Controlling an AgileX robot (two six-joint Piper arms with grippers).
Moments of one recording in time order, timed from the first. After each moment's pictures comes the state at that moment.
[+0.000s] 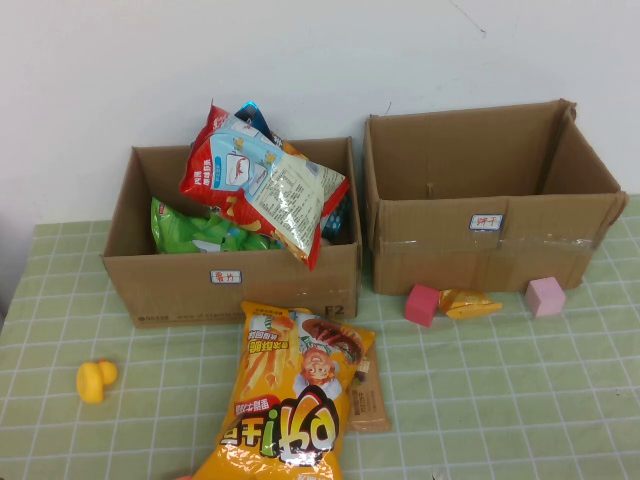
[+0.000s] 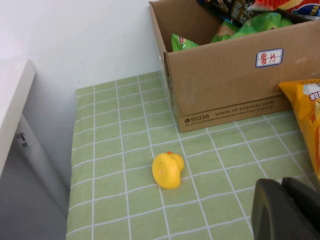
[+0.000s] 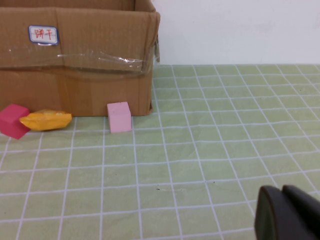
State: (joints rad) right arm -0.02 -0.02 0.02 -0.19 0.42 0.13; left arm -0.03 -0.01 0.02 -0.08 0.36 0.15
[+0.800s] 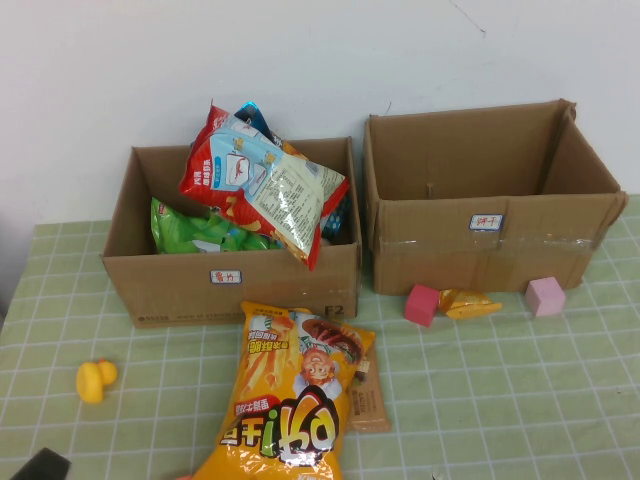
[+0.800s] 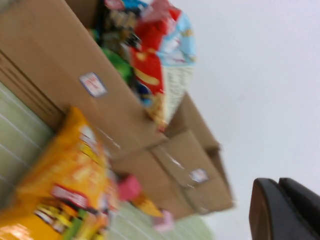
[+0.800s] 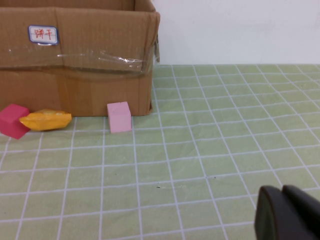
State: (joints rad) right arm -0.02 -0.02 0.02 -0.19 0.42 0.13; left arm -0.03 -0.01 0.02 -1.14 0.31 -0.05
